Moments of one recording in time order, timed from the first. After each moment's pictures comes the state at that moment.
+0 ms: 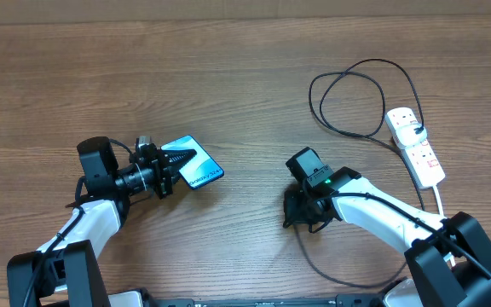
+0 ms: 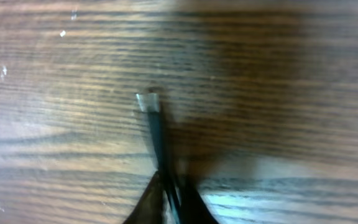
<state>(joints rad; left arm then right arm) 0.19 1.50 0.52 0.24 1.17 -1.36 0.58 1.61 0.77 -0.59 -0.20 0.61</state>
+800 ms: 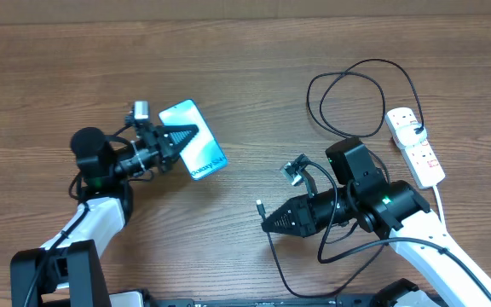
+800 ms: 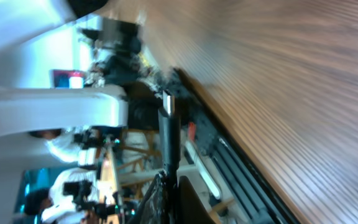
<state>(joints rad) 0.12 1.50 0.54 0.78 1.23 -1.39 0.48 1.17 0.80 -0.66 -1.08 0.36</state>
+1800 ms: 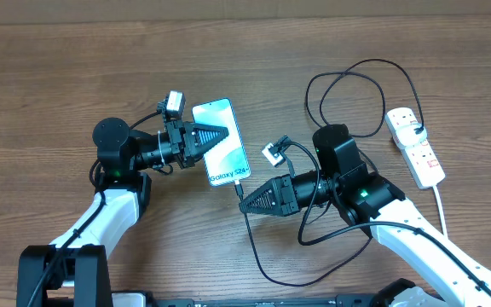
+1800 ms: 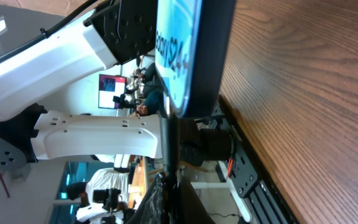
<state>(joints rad) -0.03 1.50 0.61 0.89 1.31 -1.49 0.52 1.29 0.76 -0.12 -1.18 0.71</state>
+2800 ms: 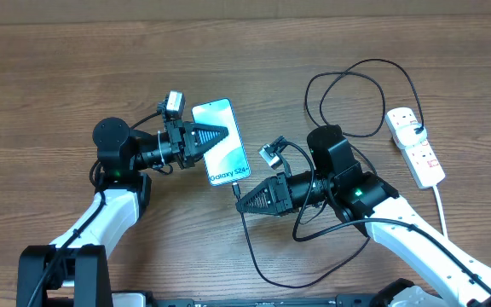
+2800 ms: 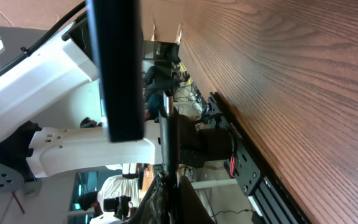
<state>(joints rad) -0.03 1.50 0.61 0.88 1.31 -1.50 0.54 1.32 0.76 -0.10 -1.14 0.80</state>
